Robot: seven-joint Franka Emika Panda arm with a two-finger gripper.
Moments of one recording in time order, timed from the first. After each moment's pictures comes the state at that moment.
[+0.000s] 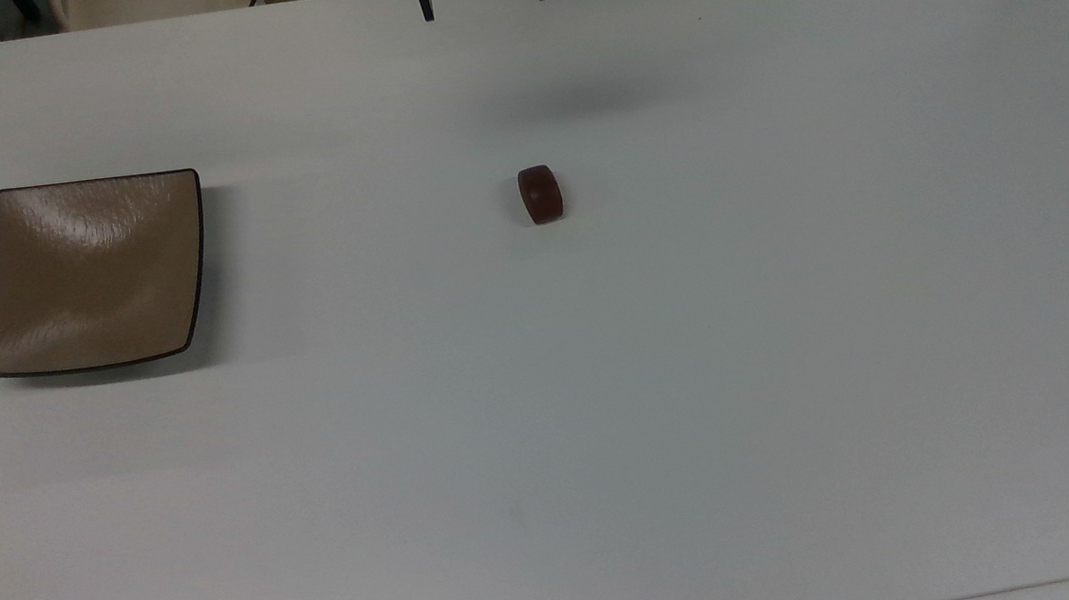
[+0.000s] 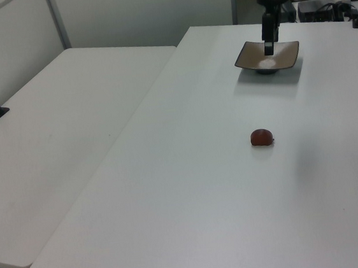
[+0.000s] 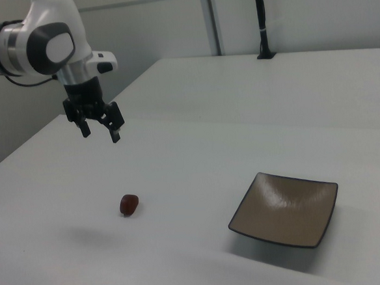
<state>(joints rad) 0.22 -0.05 -0.01 -1.80 0.06 1.77 0.08</state>
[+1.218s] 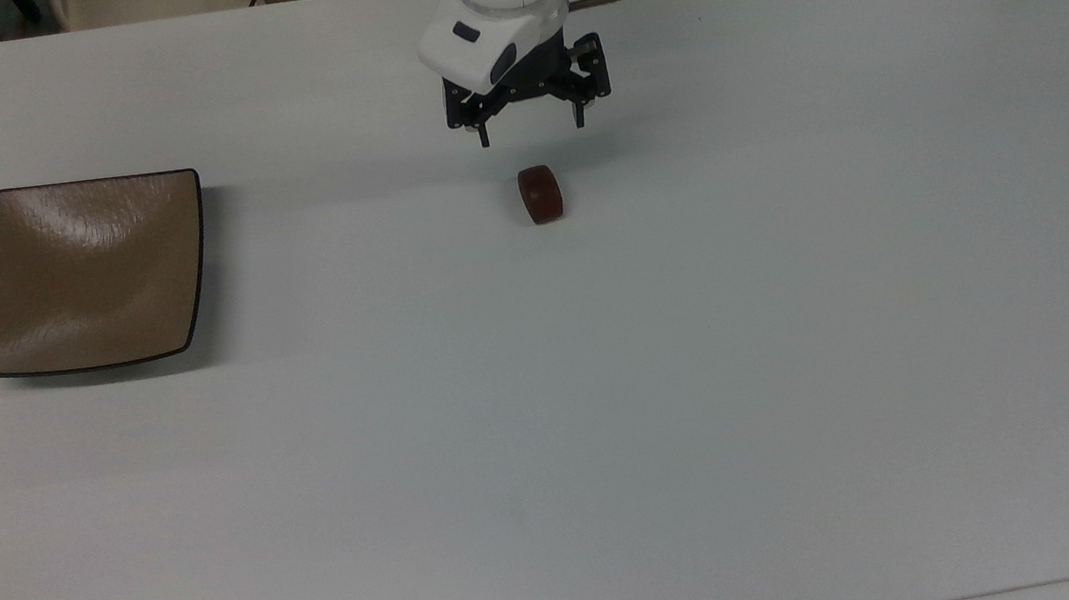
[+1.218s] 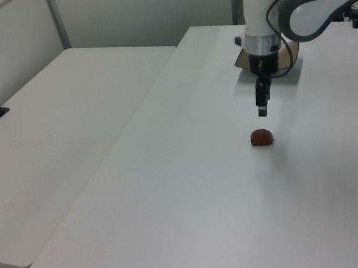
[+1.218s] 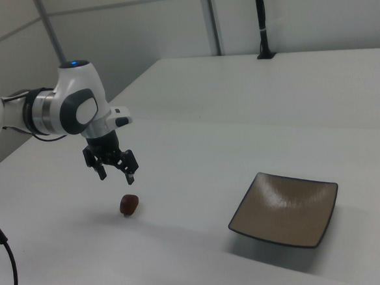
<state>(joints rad) 0.22 0.10 0.05 -2.01 0.04 2.11 0.09</state>
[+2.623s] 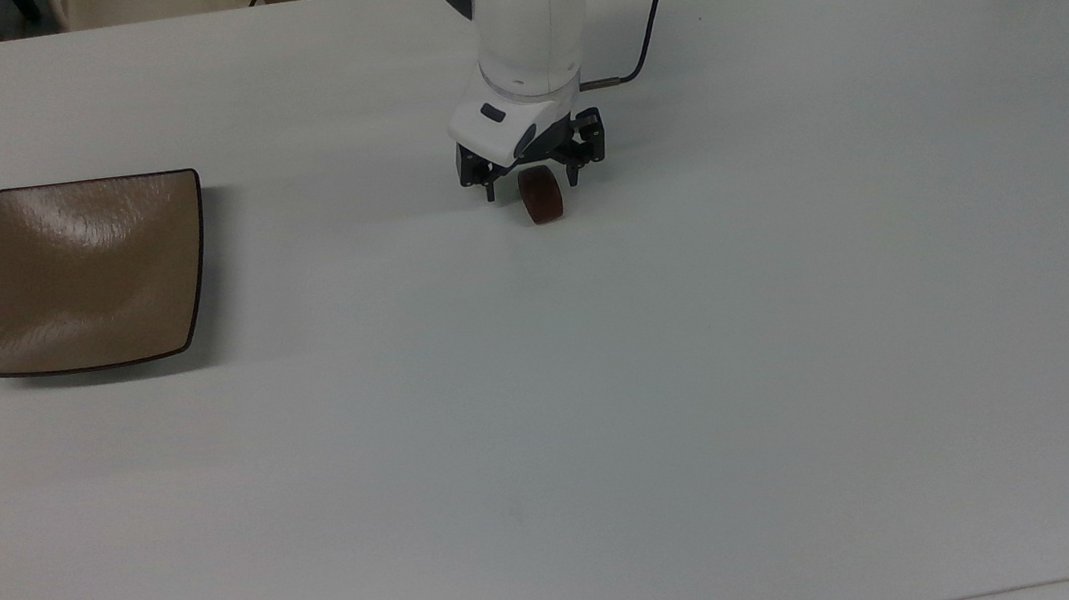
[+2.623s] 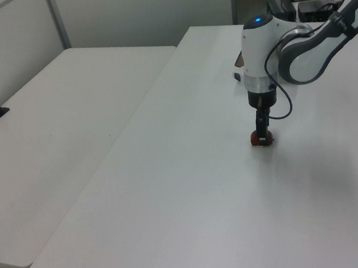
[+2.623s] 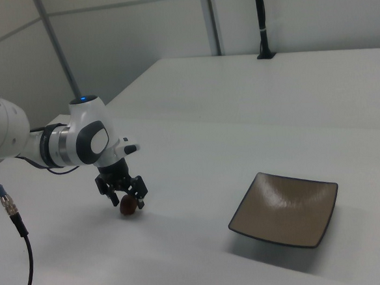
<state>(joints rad) 0.22 0.24 0.07 -2.08 -0.07 2.30 0.15</state>
